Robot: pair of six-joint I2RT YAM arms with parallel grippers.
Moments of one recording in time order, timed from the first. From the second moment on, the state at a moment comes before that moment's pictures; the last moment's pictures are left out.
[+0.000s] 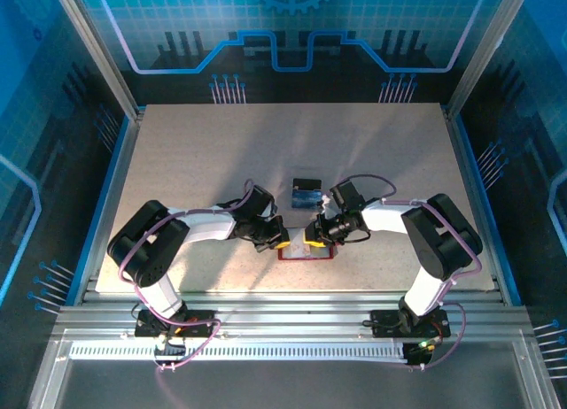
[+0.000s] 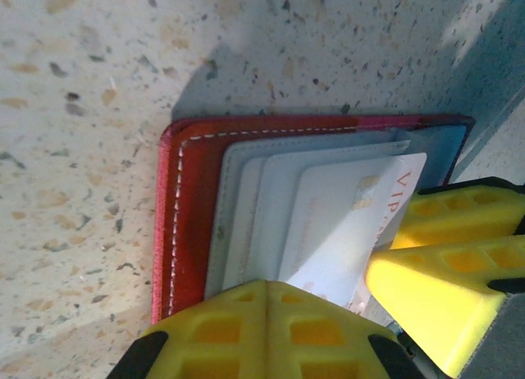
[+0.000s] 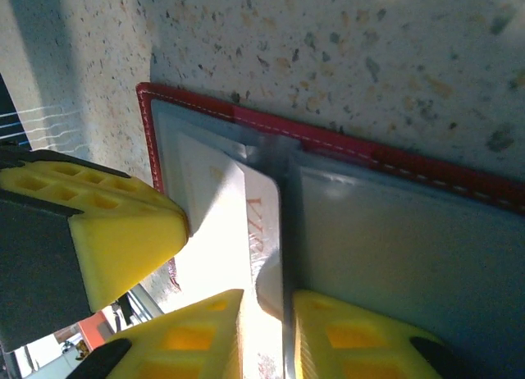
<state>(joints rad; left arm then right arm) -0.61 1.70 0.78 -0.12 0.51 -1.06 0.49 1.72 0.76 -0.20 -0.71 0.65</state>
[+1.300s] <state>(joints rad) -0.58 1.69 0.78 -0.16 0.51 -1.00 0.39 1.63 0.75 -0.33 -0.70 0.56</state>
